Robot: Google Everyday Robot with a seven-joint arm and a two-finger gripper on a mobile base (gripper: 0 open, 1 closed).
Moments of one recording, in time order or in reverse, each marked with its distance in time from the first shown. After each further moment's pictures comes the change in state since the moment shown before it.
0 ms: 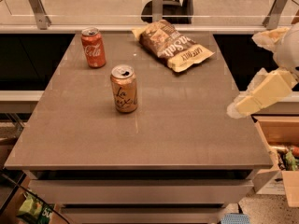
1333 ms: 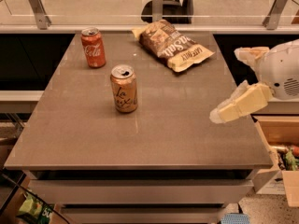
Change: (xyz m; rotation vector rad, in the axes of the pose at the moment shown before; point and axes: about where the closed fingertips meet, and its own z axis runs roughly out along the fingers) arm 0.003 0.008 0.039 -0.068 -0.195 0.070
